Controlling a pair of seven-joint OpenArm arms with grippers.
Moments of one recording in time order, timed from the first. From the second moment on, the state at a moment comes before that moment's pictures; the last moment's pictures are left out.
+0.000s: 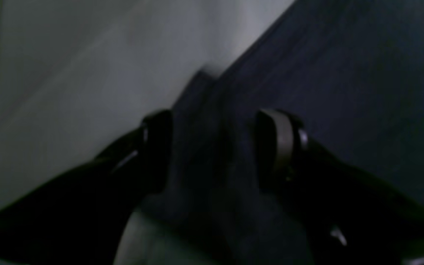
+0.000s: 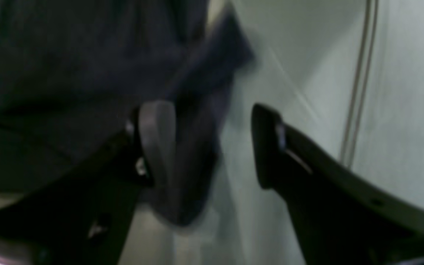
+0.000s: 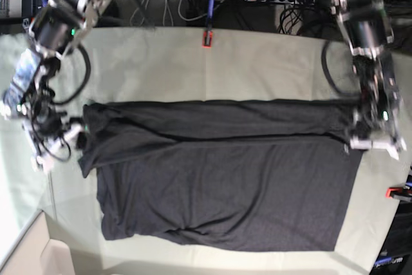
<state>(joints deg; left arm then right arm) -8.2 -12.7 -22.4 63.0 -19.5 11.4 29.9 10.2 3.5 39.9 74.8 -1.1 39.9 -45.5</state>
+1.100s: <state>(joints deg) -3.9 -11.7 -22.0 59.5 -19.0 11.1 20.8 1.9 2.4 39.6 80.9 -1.0 39.6 -45.8</state>
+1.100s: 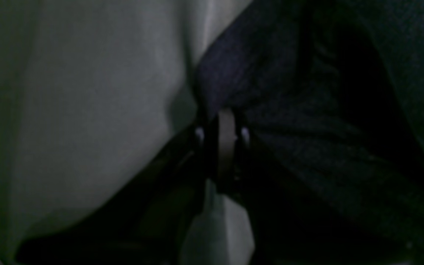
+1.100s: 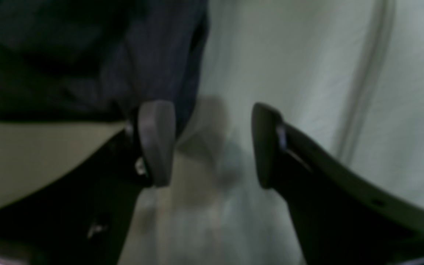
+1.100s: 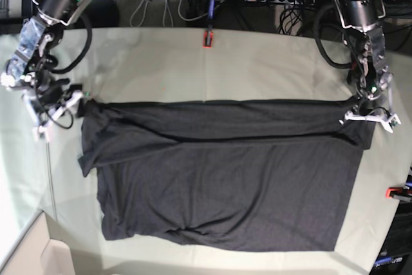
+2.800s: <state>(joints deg) 11.5 -11.4 -22.3 92.6 -19.7 11.1 36.0 -10.7 -1.1 41.2 105.0 -0.6 39.9 -45.3</state>
